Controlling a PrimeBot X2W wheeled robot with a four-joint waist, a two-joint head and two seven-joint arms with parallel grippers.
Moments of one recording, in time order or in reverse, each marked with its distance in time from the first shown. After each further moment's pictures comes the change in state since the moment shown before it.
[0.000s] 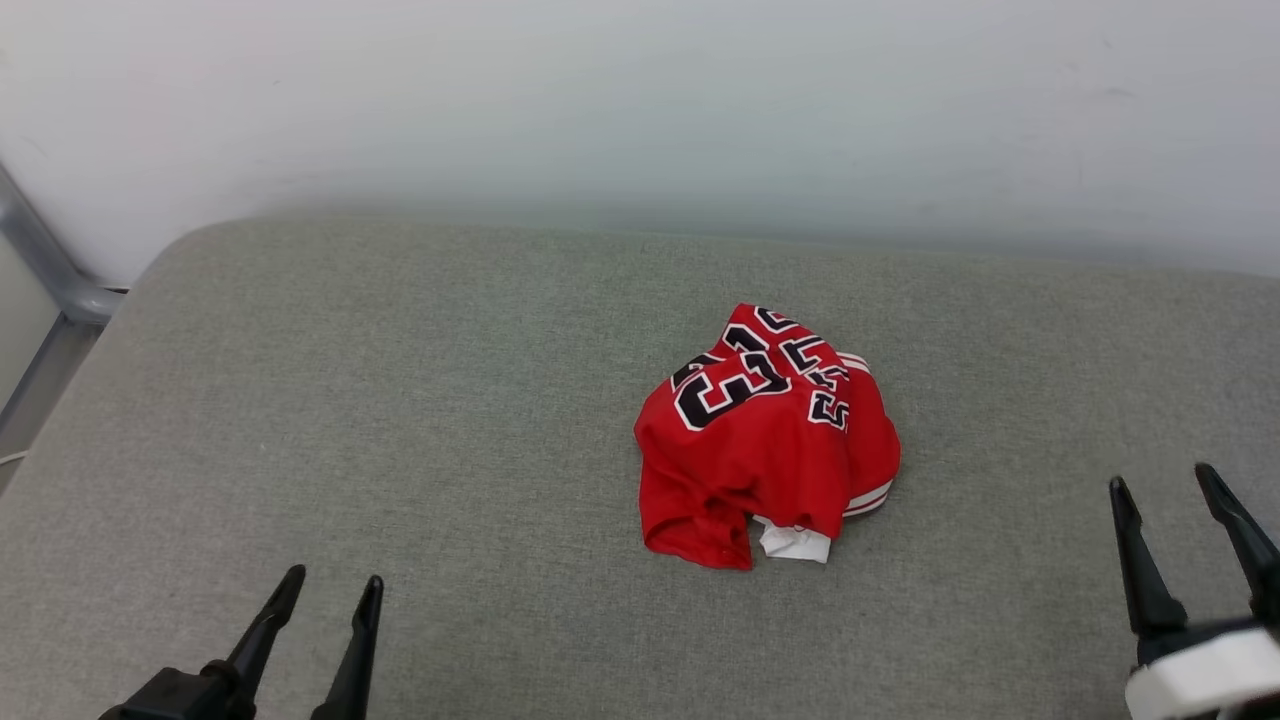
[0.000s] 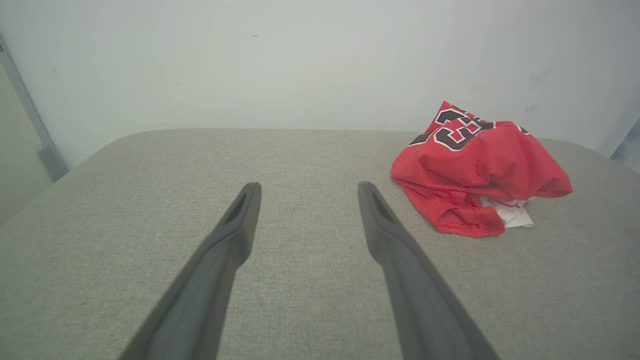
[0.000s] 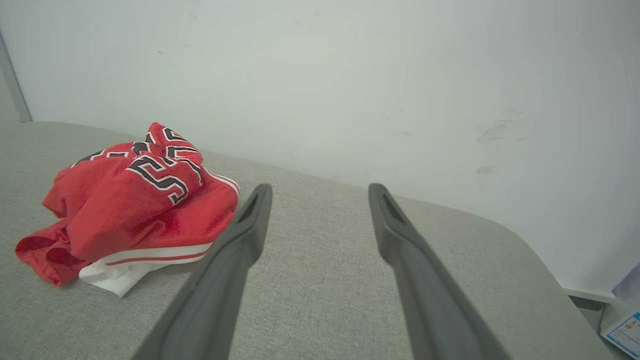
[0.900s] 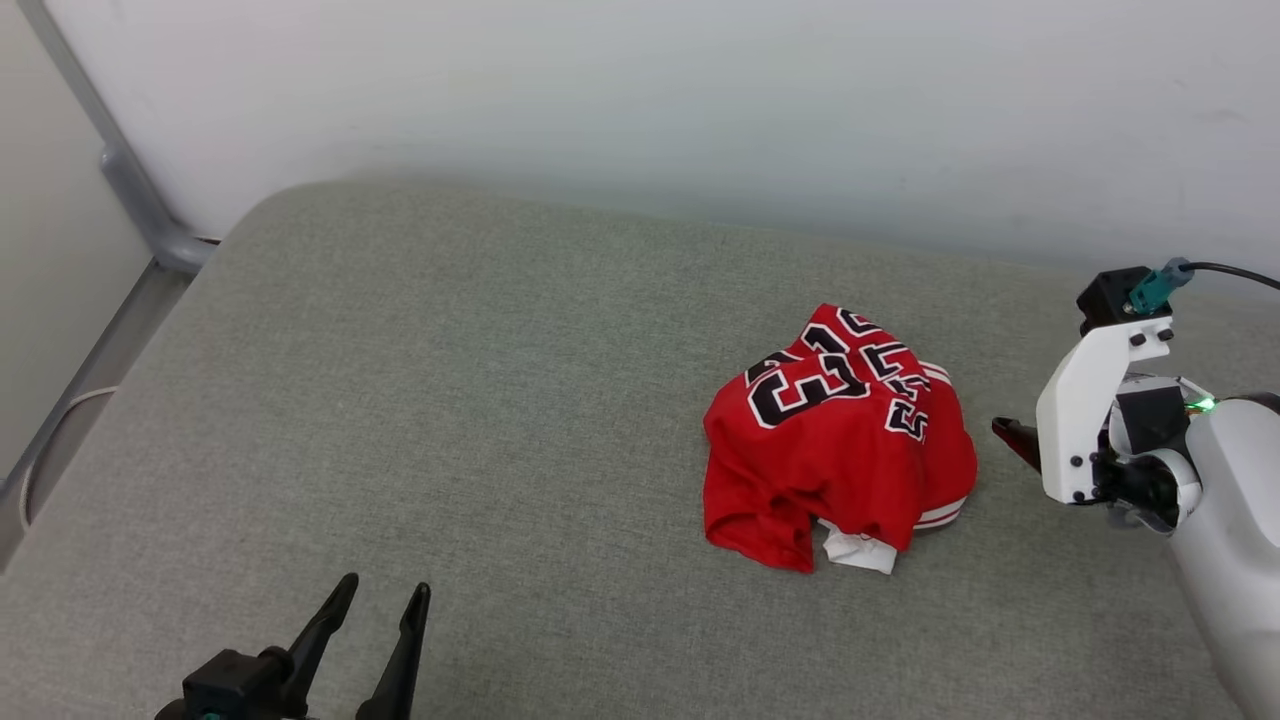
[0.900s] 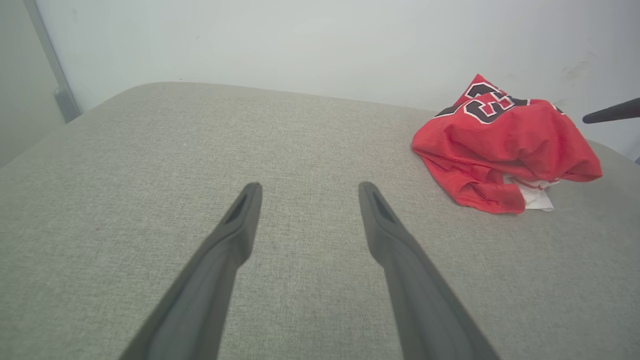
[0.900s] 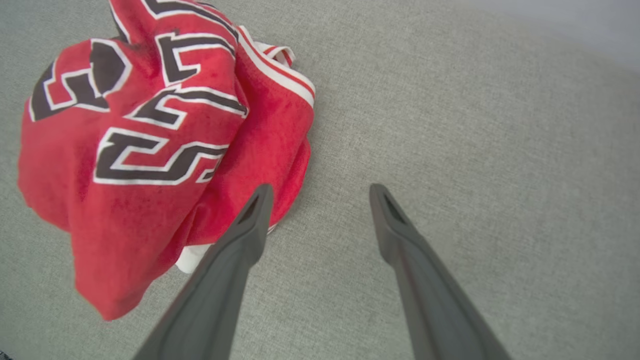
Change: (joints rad) left arm -0.074 -0.009 -0.095 0.134 -0.053 0.000 0.000; right arm -0.725 -0.082 0.405 0.640 0.376 0.000 0.910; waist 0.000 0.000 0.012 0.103
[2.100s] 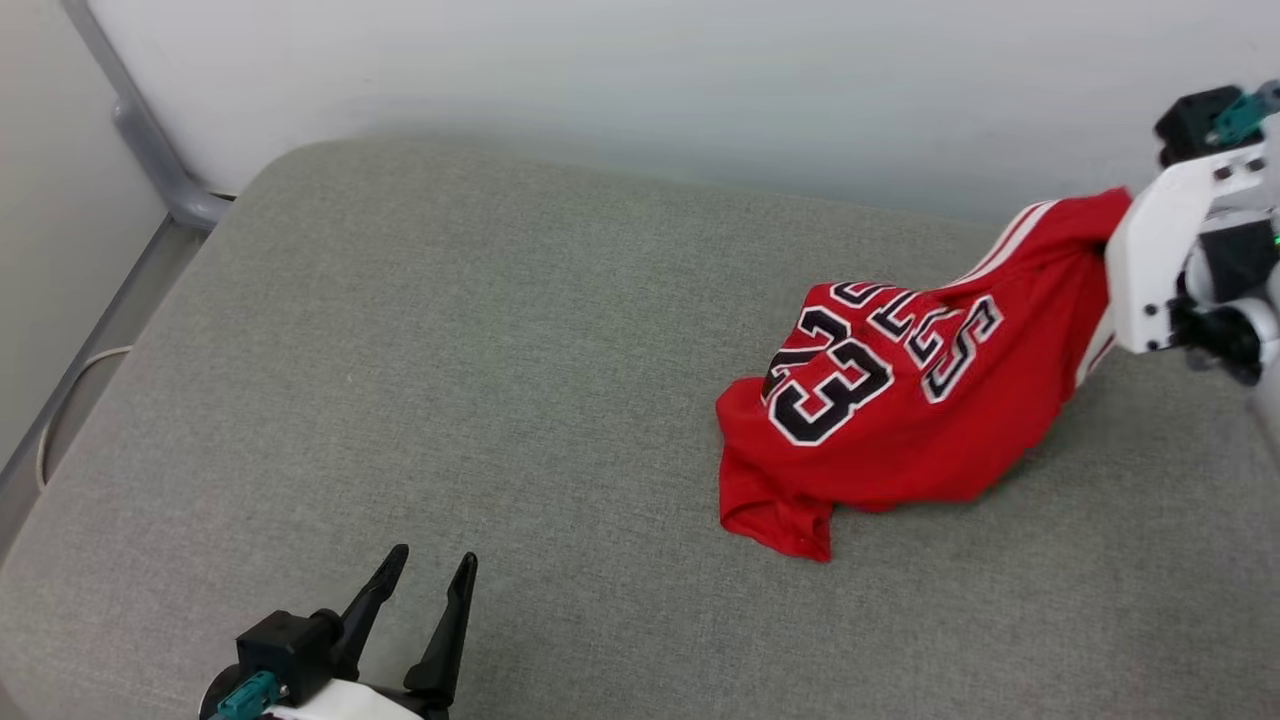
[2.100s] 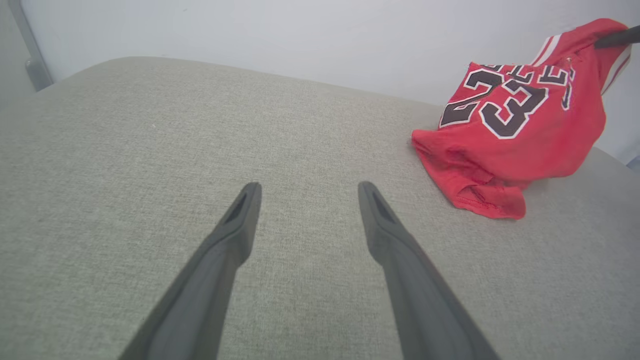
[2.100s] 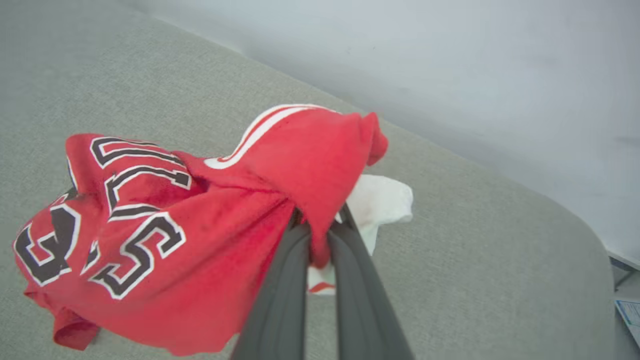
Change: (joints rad) left arm -0.105 -0.057 -0.060 0.089 -0.019 0.000 0.000; right arm -0.287 -0.063 0.139 0.157 0.014 0.001 -0.115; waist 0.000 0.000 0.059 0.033
